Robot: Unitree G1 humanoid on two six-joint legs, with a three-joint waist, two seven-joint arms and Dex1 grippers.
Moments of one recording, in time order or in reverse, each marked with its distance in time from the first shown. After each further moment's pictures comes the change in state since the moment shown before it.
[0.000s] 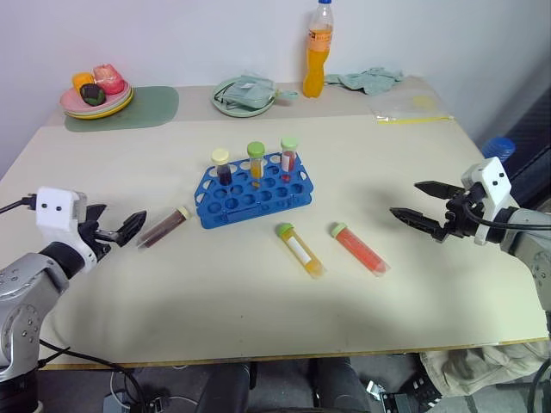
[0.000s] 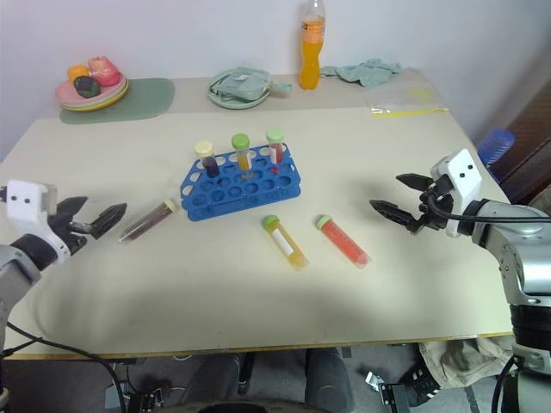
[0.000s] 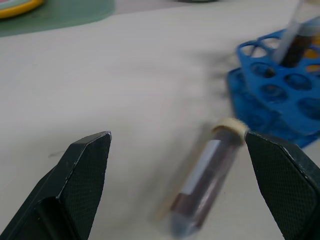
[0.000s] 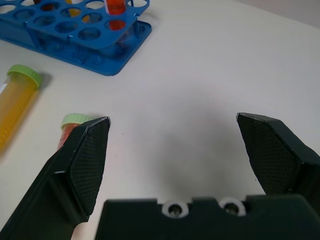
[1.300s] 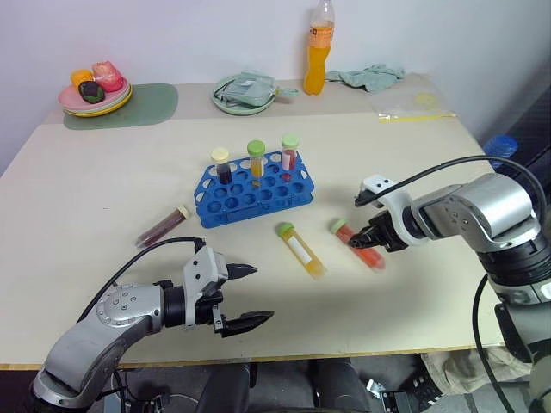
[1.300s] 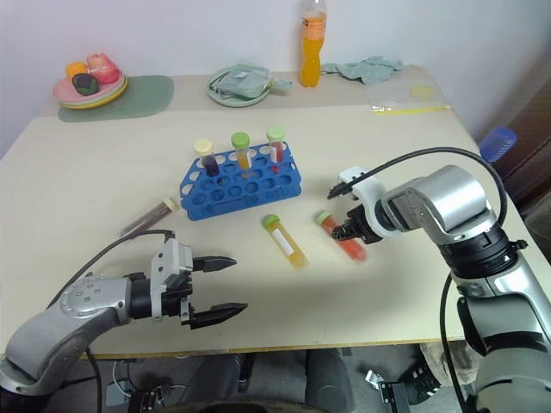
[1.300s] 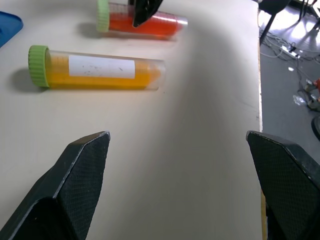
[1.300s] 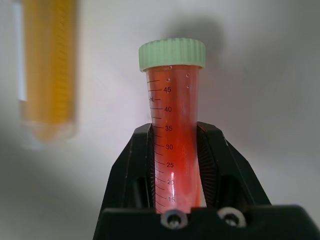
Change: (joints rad) left arm 0.116 0.045 -0.566 -0.251 0.042 -0.191 -0.369; right arm -0.551 0.076 0.517 -0.049 0.144 0.999 -0.226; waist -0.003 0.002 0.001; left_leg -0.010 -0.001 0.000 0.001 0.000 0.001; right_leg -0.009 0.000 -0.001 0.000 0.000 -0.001
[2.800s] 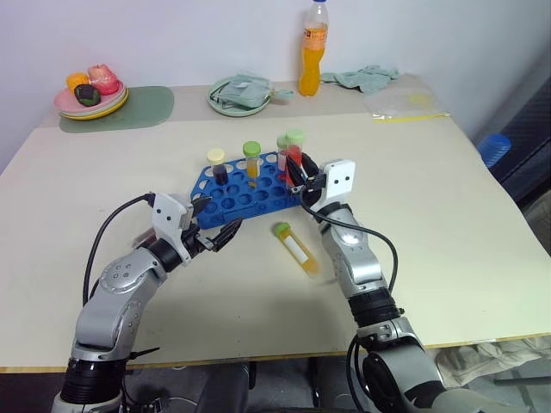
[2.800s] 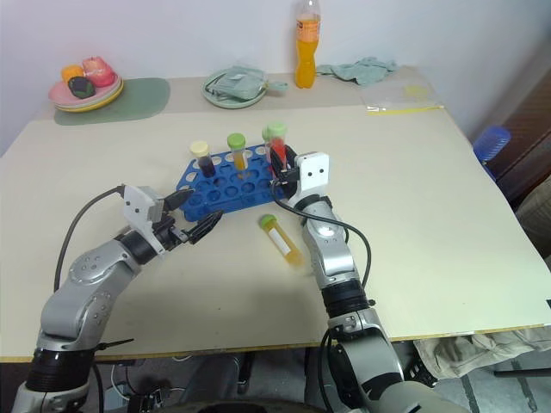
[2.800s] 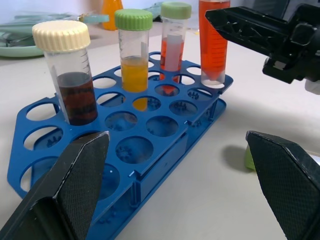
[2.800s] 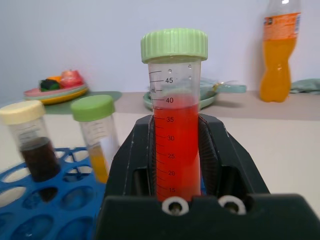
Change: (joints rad) left arm -0.176 -0.275 0.152 0.294 0.132 -0.176 0.304; right arm 0.278 0.845 -0.210 0.504 -0.499 -1.717 -0.443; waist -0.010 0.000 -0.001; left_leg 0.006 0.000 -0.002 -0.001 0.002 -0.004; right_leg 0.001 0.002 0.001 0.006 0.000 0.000
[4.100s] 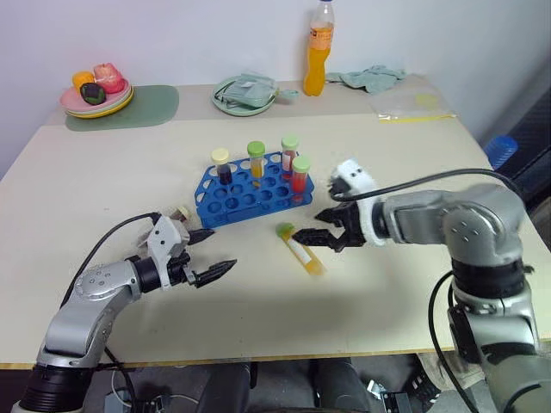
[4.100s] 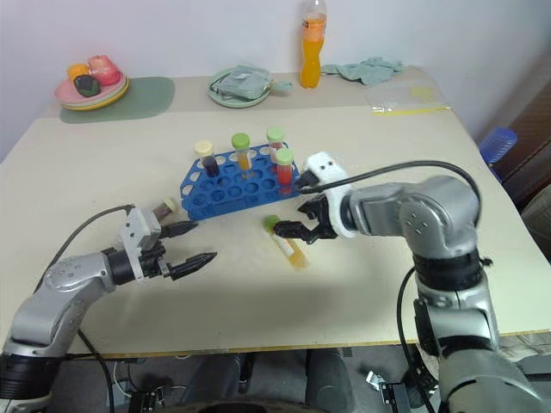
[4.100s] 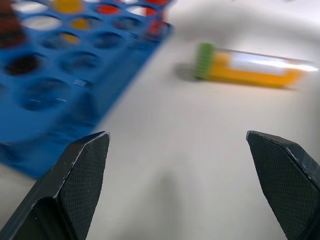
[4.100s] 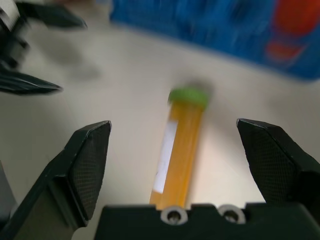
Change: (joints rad) left arm 0.086 0.200 -0.016 0.058 -0.028 -0.002 -0.367; right arm -0.259 -0.585 0.057 -0.572 0.820 1.720 0.113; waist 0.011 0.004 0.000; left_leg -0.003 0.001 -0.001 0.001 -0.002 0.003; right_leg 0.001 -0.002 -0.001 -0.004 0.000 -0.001
